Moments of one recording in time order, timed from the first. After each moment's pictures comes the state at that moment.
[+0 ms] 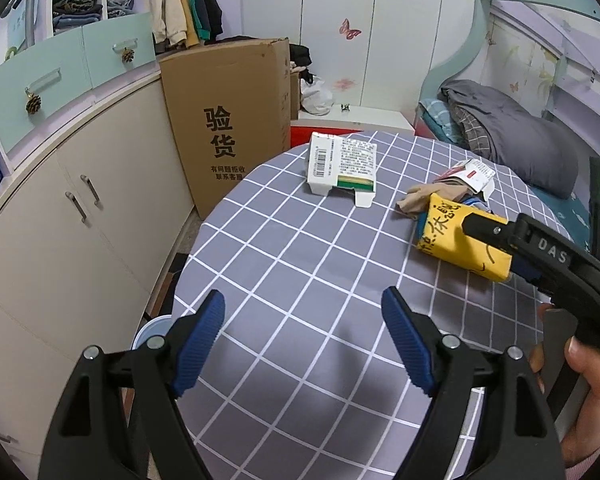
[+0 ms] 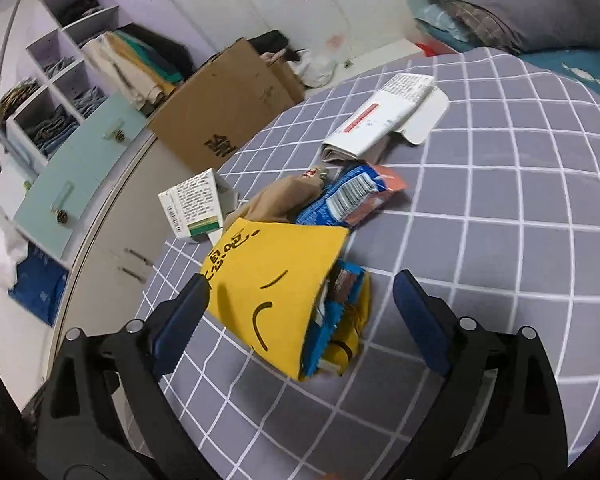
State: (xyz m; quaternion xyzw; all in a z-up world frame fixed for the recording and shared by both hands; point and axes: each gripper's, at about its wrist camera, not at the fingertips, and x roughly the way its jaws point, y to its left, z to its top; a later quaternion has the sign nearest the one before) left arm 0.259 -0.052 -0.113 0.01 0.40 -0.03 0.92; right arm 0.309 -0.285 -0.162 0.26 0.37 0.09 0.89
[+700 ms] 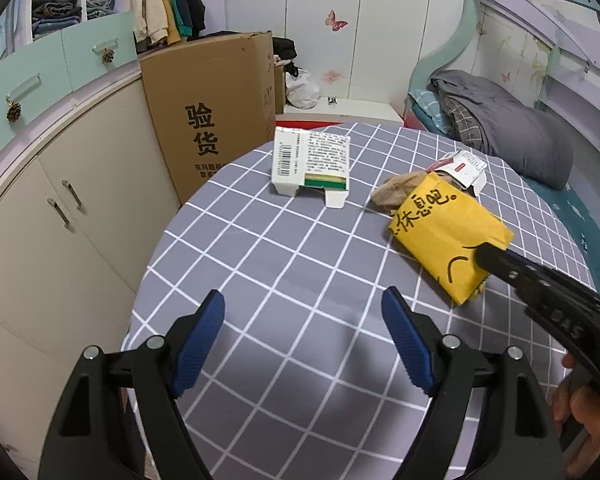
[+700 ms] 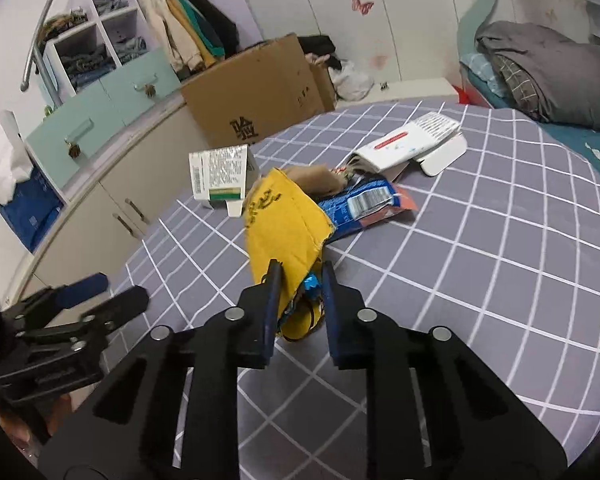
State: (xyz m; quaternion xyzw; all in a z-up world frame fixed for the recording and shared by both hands) left arm 0.281 -0.086 -0.124 0.02 0.41 -0.05 0.91; right arm 0.277 -0.281 -0.145 0.15 0.35 0.13 0.92
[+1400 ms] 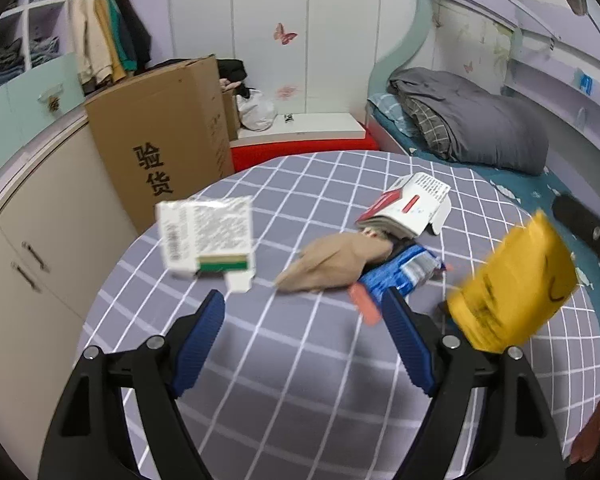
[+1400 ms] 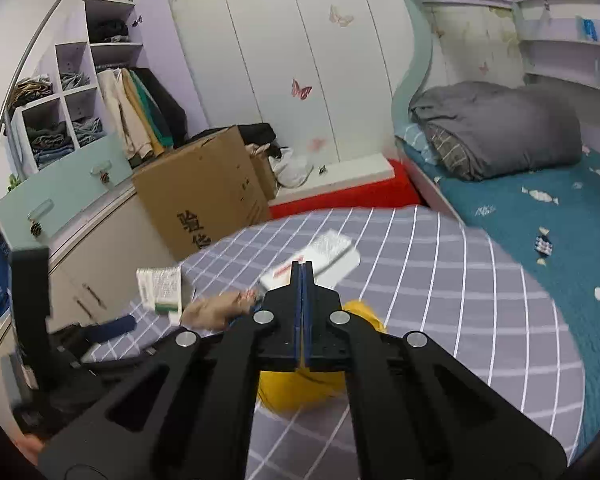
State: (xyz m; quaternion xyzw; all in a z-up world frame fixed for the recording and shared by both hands) left arm 0.345 -0.168 -0.122 0.06 0.38 -0.11 0.92; right arm 0.278 -0.343 -0.093 0.15 0.23 0.00 0.96
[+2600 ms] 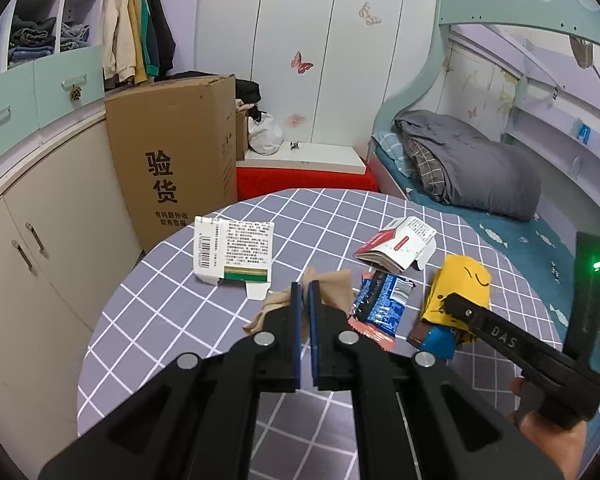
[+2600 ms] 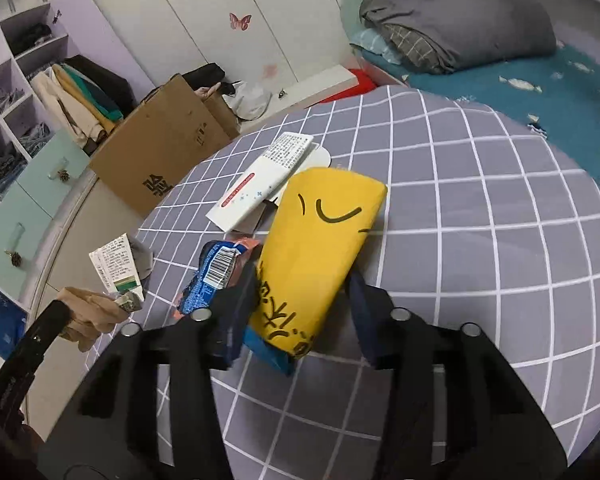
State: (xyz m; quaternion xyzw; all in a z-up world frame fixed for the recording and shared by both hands) left arm 0.307 -0.129 -0.088 -0.01 0.33 -0.11 0.94; right arm 0.309 -0.351 -0.159 0.26 0.36 -0.04 0.90
